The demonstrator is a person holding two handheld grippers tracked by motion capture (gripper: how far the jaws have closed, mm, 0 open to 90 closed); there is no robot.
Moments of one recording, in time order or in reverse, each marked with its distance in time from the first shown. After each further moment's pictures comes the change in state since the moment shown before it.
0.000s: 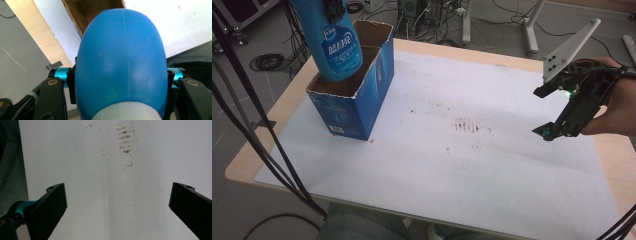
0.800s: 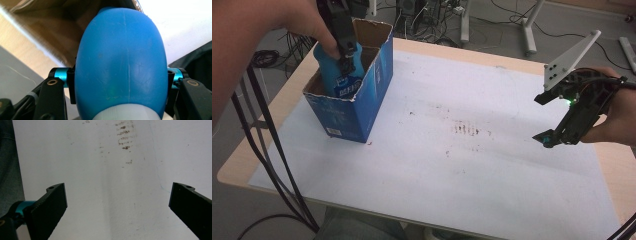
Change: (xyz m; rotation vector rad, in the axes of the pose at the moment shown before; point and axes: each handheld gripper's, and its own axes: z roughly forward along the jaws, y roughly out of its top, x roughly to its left) left arm 0.001 0.017 0.104 0.061 -0.002 0.283; right arm -0.005 -0.003 0.010 0.018 0.010 0.026
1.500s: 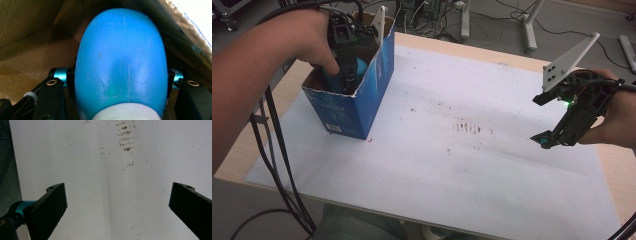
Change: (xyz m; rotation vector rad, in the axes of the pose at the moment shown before) left arm 0.003 0.005 0.050 -0.025 0.036 0.203; right arm -0.001 0.005 0.011 0.009 0.006 -0.001
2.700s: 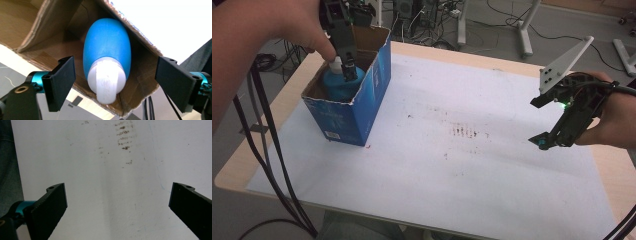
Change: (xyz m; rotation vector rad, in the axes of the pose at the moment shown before) left arm -0.016 0.002 -0.065 -0.037 0.038 0.001; right arm 0.002 -0.007 -0.009 -0.020 -0.009 0.018
